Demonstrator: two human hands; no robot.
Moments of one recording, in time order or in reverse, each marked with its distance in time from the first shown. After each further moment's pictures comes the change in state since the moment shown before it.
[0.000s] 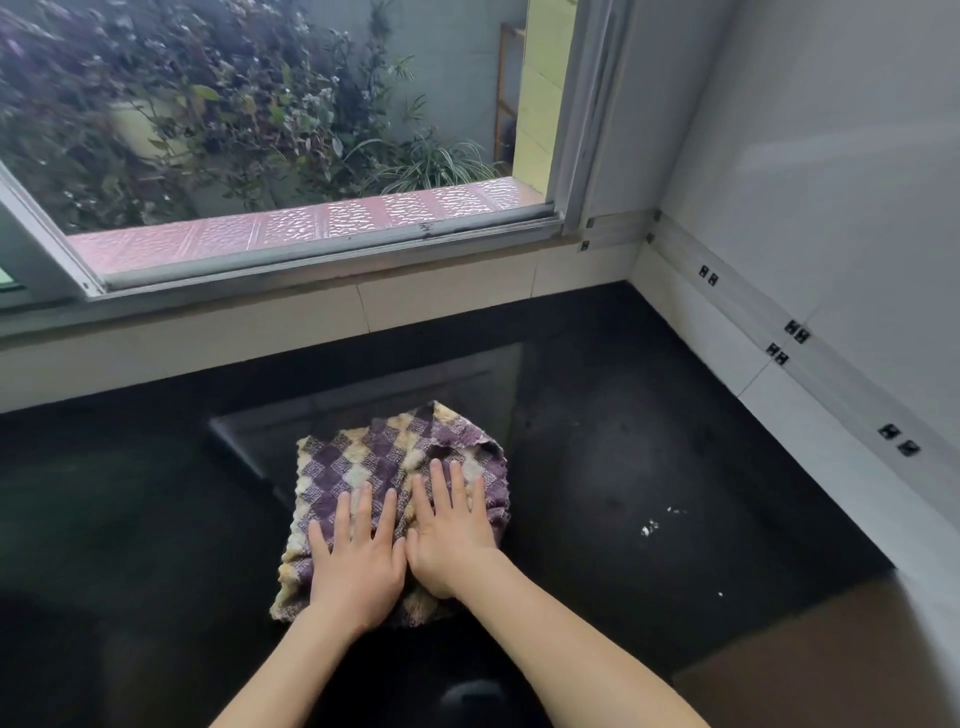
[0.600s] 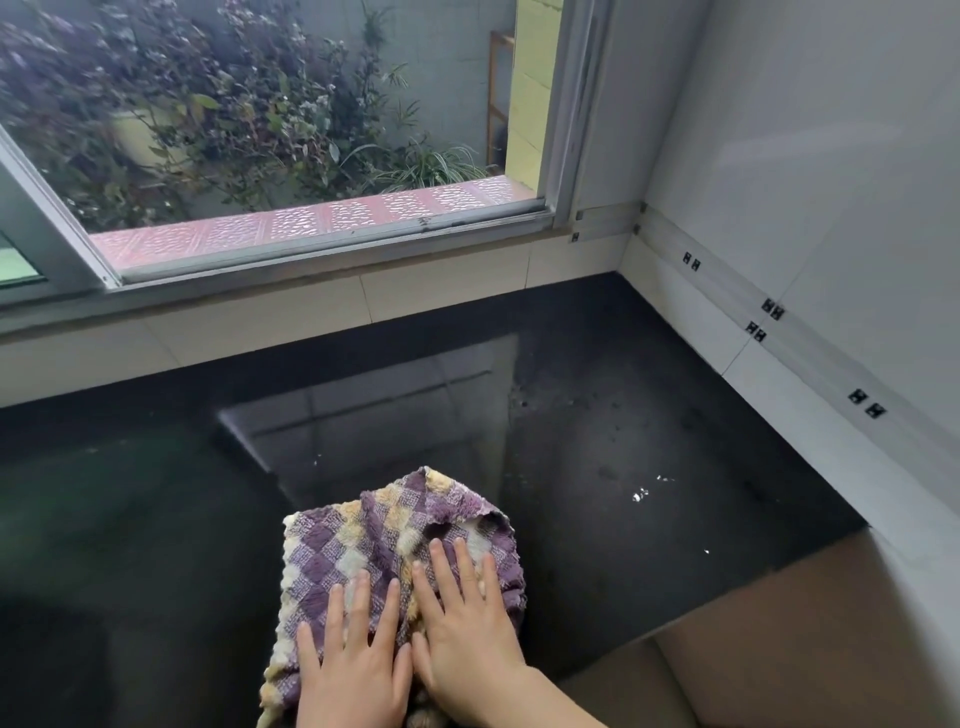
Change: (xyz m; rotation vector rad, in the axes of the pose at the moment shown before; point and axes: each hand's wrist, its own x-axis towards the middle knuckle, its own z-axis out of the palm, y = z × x) left_hand -0.117 -0.016 0.069 -0.069 0.261 0.044; right_hand -0.108 -0.030 0.072 0.057 0.190 -0.044
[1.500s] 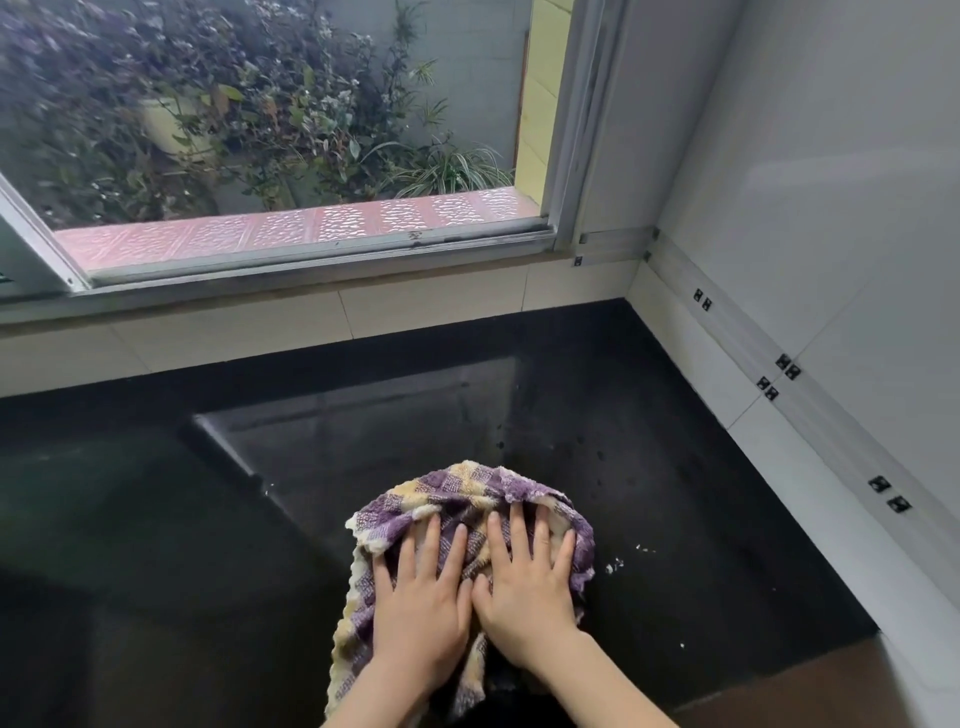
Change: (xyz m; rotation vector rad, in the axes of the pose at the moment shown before) left_hand 0.111 0.124 -0.001 -0.079 -0.120 0.019; right_hand 0.052 0.142 -0.029 0.023 0.104 0.181
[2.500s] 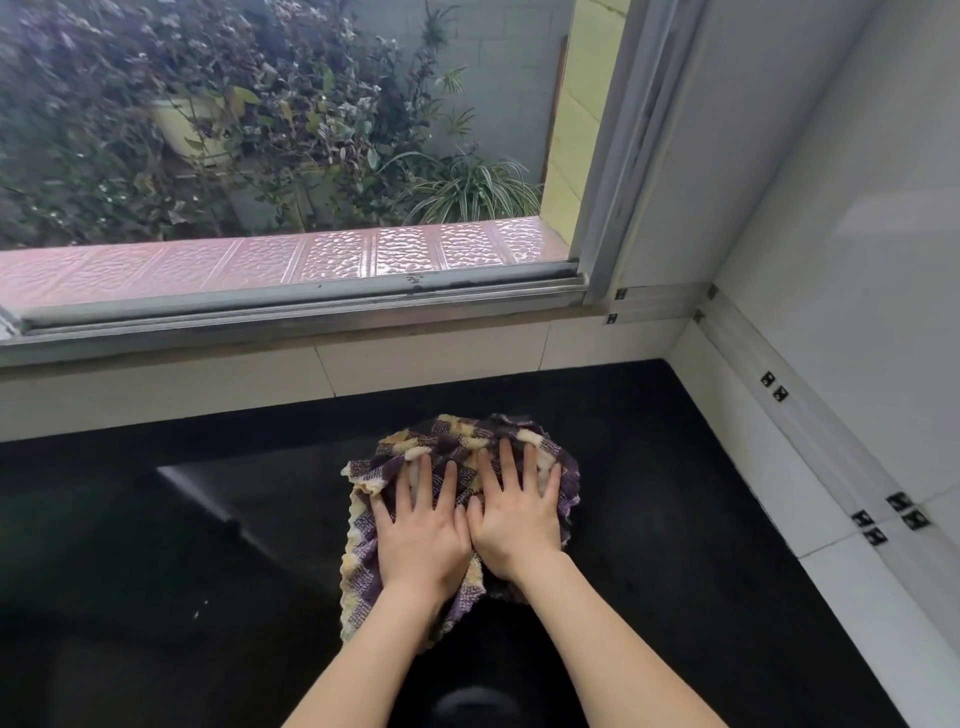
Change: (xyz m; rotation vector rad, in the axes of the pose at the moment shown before) left_hand 0.204 0.017 -0.038 0.052 0.047 -0.180; right_hand 0.220 0.024 -0.027 -0.024 -0.038 -0.045
